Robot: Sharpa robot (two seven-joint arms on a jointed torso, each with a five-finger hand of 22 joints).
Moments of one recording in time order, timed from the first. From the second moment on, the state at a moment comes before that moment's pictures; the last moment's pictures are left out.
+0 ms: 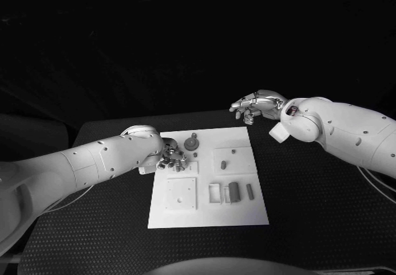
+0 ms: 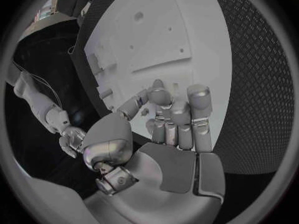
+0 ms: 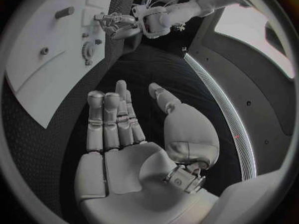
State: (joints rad) left arm 1.21 -0.48 -0.15 1.03 -1.09 0.22 -0.39; left_hand 0.64 0.01 0.74 -0.28 0.32 1.22 -0.01 0.43 0.65 1.37 -0.12 0.87 0.81 1.24 -0.19 1.42 0.65 0.02 1.37 -0.25 0.77 1.31; right arm 1.24 -0.63 0.05 1.00 -0.58 0.16 0.14; right_hand 0.84 -0.10 0.48 -0.18 0.24 0.88 0.16 0.26 0.58 1.19 0.06 0.18 0.87 1.01 -0.04 1.20 0.81 0.21 1.00 0.01 1.00 1.31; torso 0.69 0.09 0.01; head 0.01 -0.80
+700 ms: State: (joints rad) left arm 1.20 -0.47 -0.15 1.05 -1.14 0.20 -0.40; left_hand 0.64 0.01 0.74 -0.28 0.31 1.22 -0.01 0.43 0.65 1.37 -0.12 0.87 0.81 1.24 -0.19 1.42 0.64 0.02 1.37 -0.25 0.77 1.31; right arm 1.24 -0.62 0.05 1.00 -0.58 0.16 0.14; right_hand 0.84 -0.10 0.48 -0.18 0.24 0.88 0.16 0.26 0.57 1.19 0.06 0.18 0.87 1.01 -0.04 1.20 0.81 0.22 1.00 0.01 1.00 1.31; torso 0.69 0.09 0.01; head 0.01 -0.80
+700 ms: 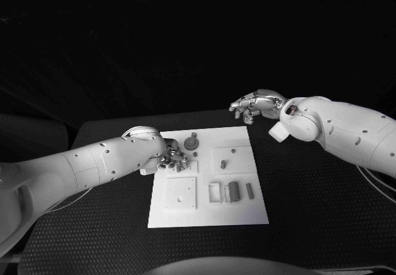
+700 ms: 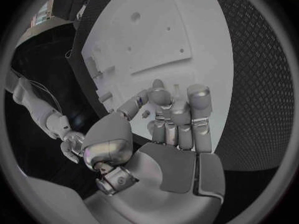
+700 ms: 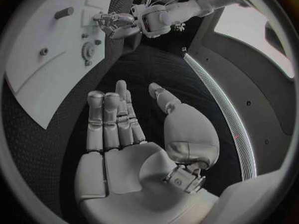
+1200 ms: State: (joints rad) left arm 1.20 -0.48 -0.15 1.05 -1.14 0.18 -0.40; left_hand 0.66 0.03 0.60 -0.28 0.24 1.22 -0.01 0.43 0.66 1.36 -0.12 0.87 0.79 1.25 -0.20 1.42 0.63 0.03 1.37 -0.25 0.77 1.31; right arm 1.24 -0.62 0.05 1.00 -0.58 0.16 0.14; right_hand 0.84 -0.10 0.48 -0.18 0.24 0.88 0.16 0.26 0.58 1.19 0.06 0.18 0.87 1.01 -0.04 1.20 0.81 0.22 1.00 0.01 1.00 1.31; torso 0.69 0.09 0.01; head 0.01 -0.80
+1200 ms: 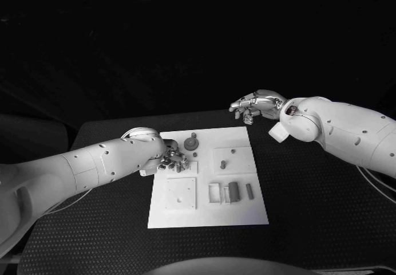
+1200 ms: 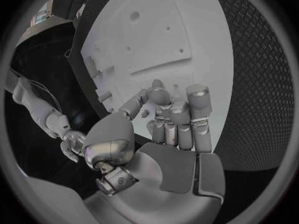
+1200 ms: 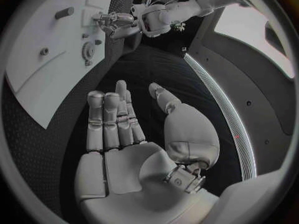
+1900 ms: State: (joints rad) left arm 1.20 -0.51 -0.15 1.07 -1.11 0.15 -0.40; left_hand 0.57 -0.07 0.44 -0.29 0.05 1.22 -0.01 0.42 0.67 1.36 -0.13 0.87 0.78 1.23 -0.22 1.42 0.62 0.06 1.36 -0.25 0.75 1.31; right arm 1.24 -0.63 0.05 1.00 -0.58 0.16 0.14; right_hand 0.84 -0.10 0.48 -0.18 0.24 0.88 0.16 0.26 0.58 1.19 0.06 0.18 0.87 1.01 -0.04 1.20 0.81 0.22 0.99 0.01 1.00 1.31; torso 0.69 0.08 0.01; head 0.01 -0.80
